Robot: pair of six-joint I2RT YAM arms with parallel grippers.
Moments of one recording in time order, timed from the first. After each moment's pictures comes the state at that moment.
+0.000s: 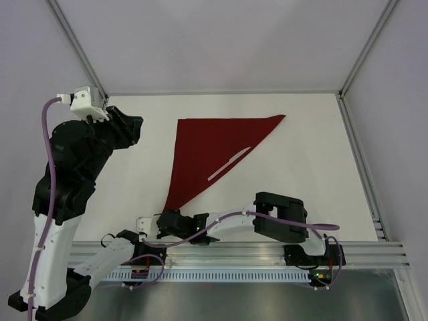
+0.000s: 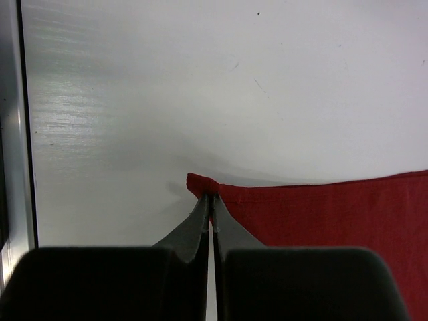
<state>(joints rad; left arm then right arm) -0.36 0.89 1.54 -0.78 -0.17 -0.36 1.45 2.10 1.28 0.25 0.32 -0.48</state>
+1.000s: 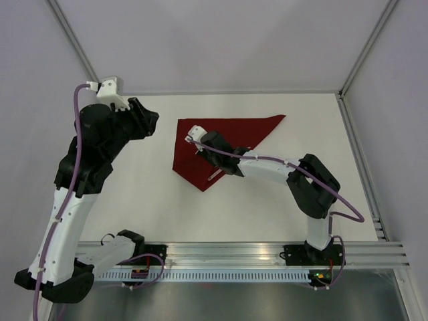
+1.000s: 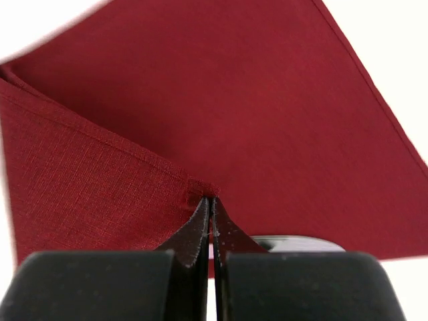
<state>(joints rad) -0.36 1.00 1.49 -0.70 -0.10 -0.35 0.90 1.91 1.32 -0.08 0.28 -0.22</state>
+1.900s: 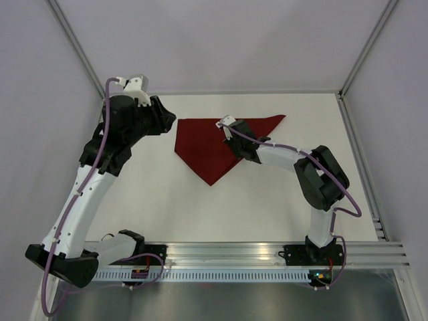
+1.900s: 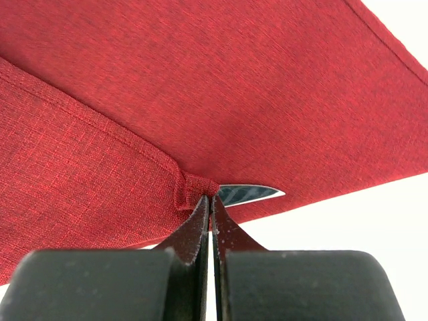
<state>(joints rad) -0.36 1.13 1.39 -0.58 0.02 -0.36 0.62 1.91 1.24 -0.12 0.21 -0.16</state>
